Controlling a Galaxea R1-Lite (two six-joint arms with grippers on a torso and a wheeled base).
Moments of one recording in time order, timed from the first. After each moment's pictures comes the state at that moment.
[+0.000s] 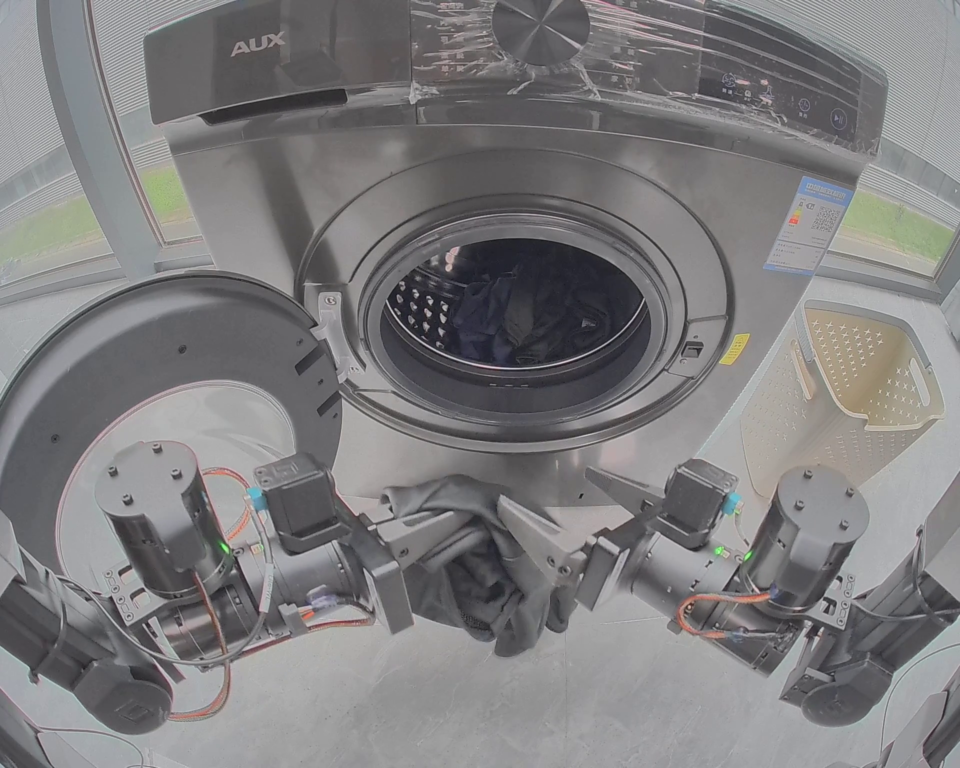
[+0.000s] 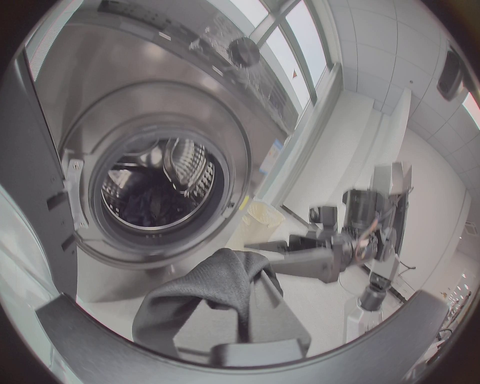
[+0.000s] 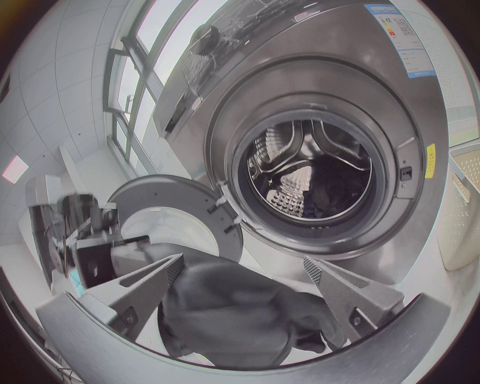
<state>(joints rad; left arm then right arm) -0.68 1.68 -0.41 -1.25 -0.26 -0.13 0.85 1.85 -0.48 -1.41 -0.14 0.26</state>
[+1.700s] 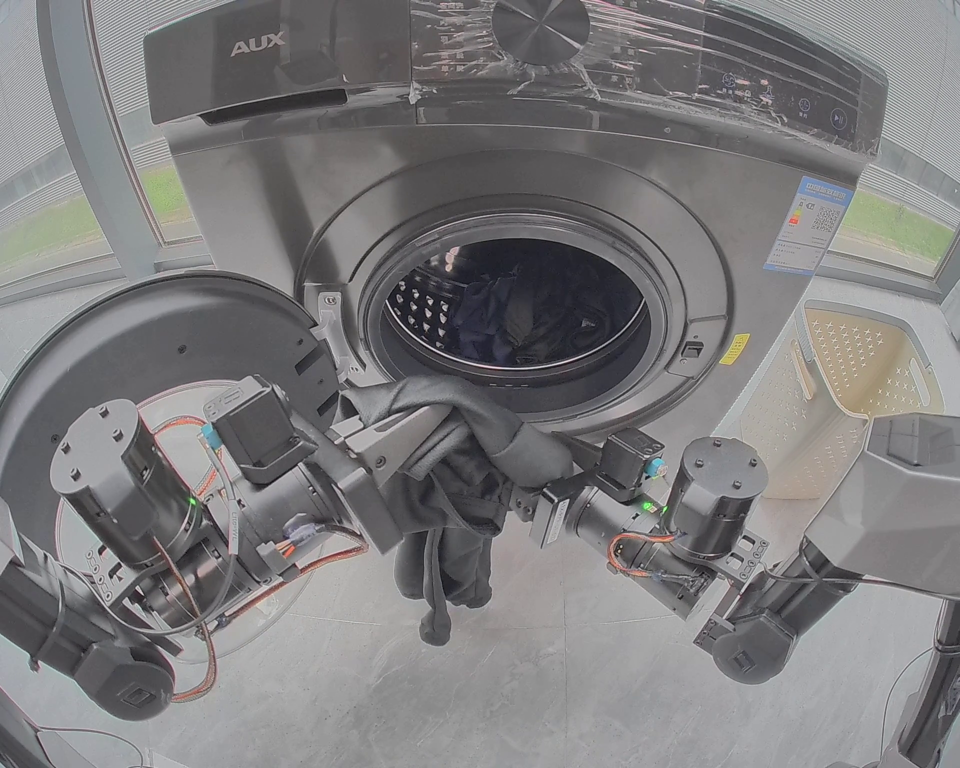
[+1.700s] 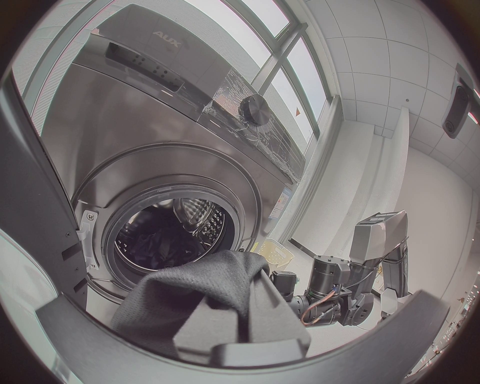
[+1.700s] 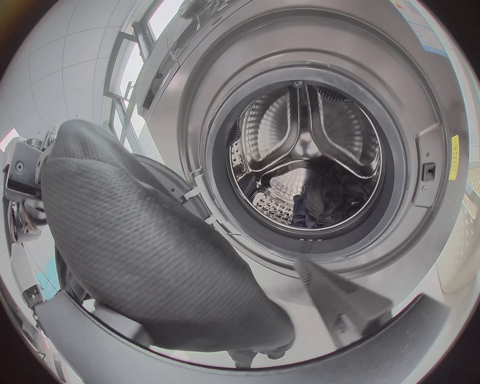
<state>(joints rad) -0.66 1.68 -0.46 -1.46 -0.19 -0.19 0.73 2.11 -0.72 -1.46 -0.10 0.15</state>
